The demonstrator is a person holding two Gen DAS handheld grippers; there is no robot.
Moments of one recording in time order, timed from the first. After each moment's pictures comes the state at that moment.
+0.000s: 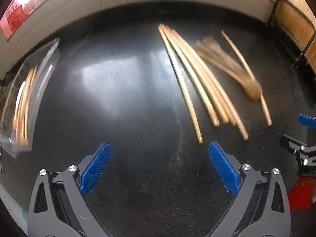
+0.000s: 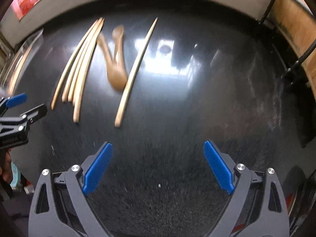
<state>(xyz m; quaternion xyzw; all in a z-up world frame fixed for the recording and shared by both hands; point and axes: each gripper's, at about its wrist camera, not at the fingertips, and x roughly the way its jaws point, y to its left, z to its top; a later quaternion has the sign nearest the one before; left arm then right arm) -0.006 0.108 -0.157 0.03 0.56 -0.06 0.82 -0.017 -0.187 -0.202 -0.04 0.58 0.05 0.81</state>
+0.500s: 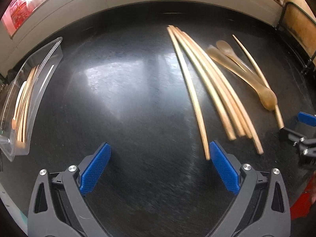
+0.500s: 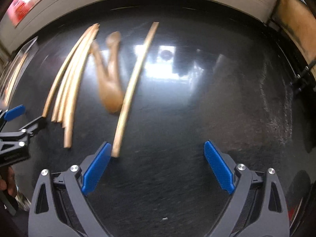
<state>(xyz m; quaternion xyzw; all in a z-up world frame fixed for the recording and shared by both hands) 0.021 0.118 -0.168 0.03 0.55 -0.04 0.84 0.015 -0.185 -0.212 -0.02 0.57 0.04 0.82</state>
